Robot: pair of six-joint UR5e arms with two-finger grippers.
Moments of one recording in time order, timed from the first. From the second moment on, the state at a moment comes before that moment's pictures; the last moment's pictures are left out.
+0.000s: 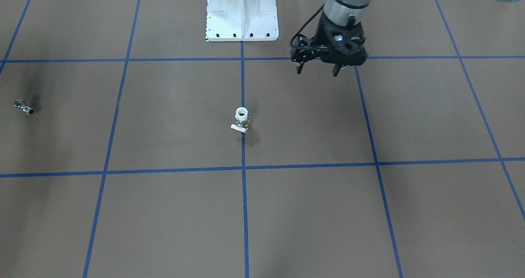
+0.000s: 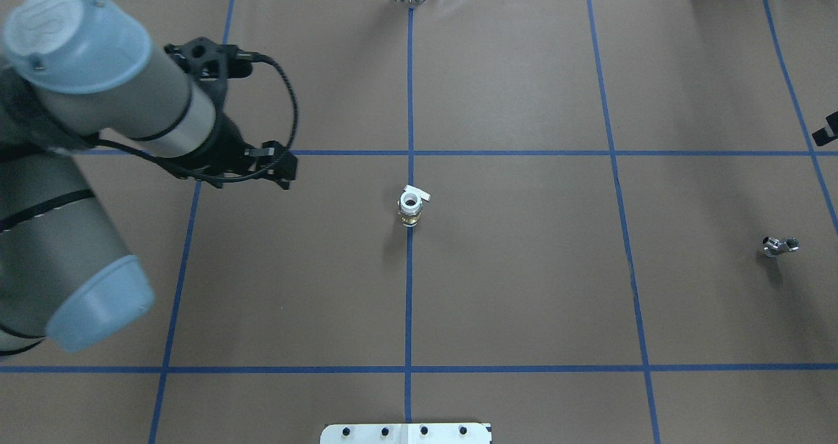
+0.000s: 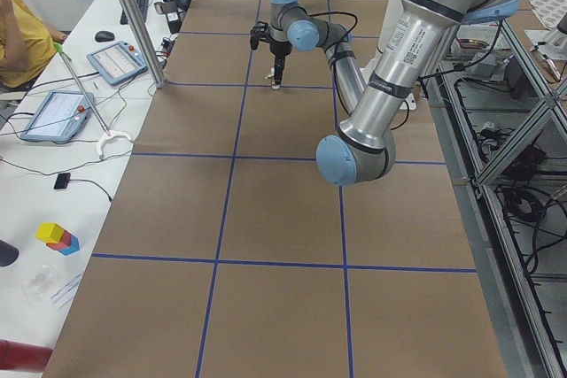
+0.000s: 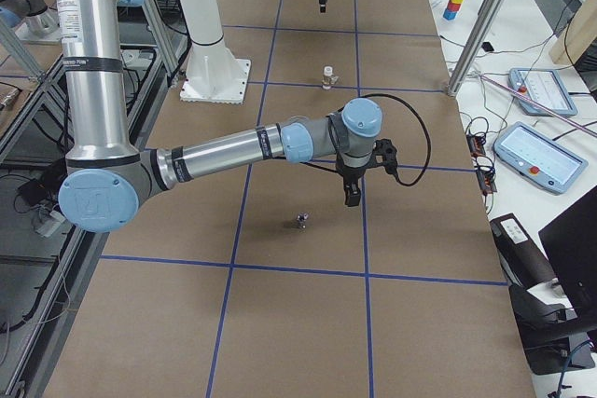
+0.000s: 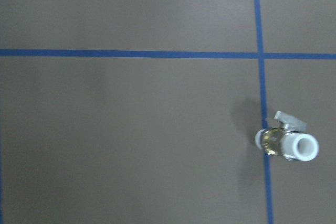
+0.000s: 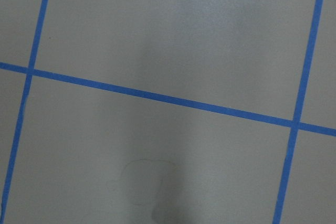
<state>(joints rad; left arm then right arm) -0.76 -2.02 -2.12 -1.34 -2.03 -0.95 1.35 -1.54 1.82 -1.57 2.40 0.18</state>
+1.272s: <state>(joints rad) -1.42 -1.58 -1.99 -1.35 -2.29 0.29 1.07 -1.81 1.78 -0.98 2.17 0.49</state>
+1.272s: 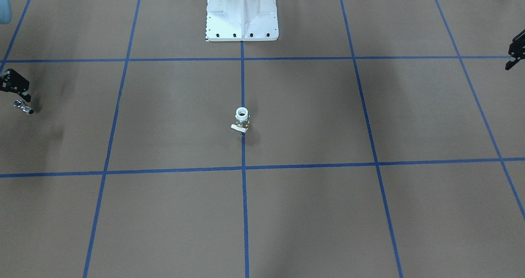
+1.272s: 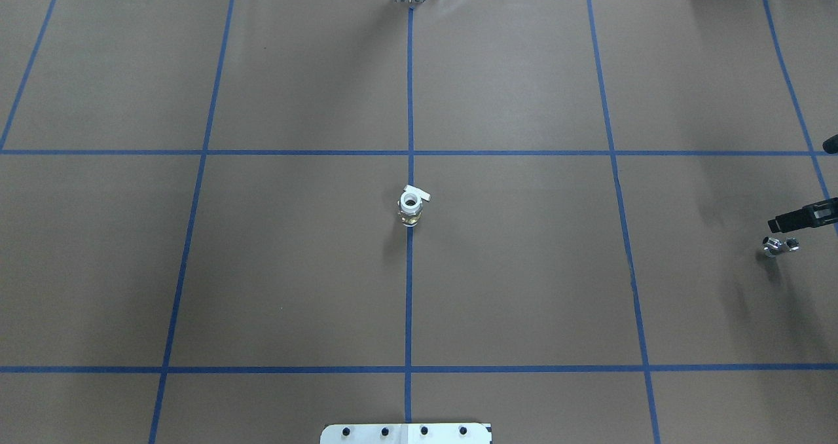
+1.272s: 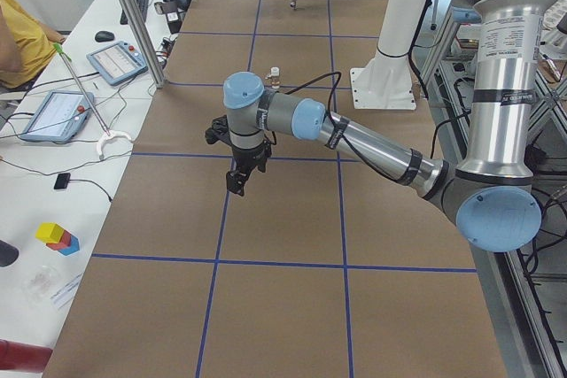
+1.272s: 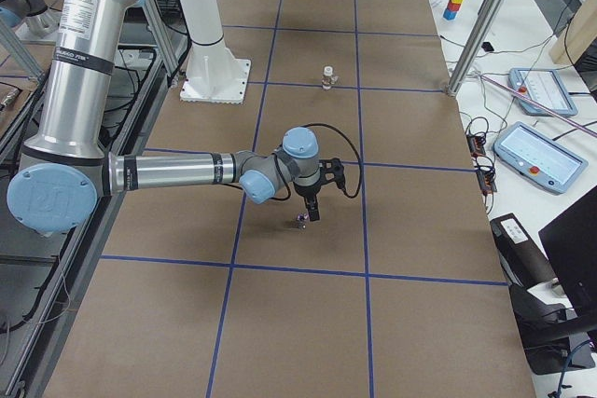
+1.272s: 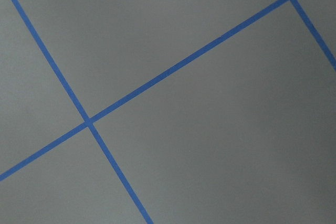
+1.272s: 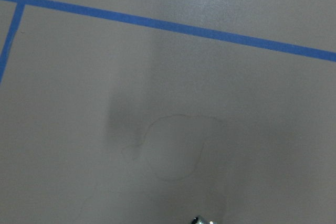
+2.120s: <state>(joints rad) -1.42 -1.58 -2.00 -1.35 -2.30 0.28 1.02 -1.80 1.72 -0.98 2.17 0.43</state>
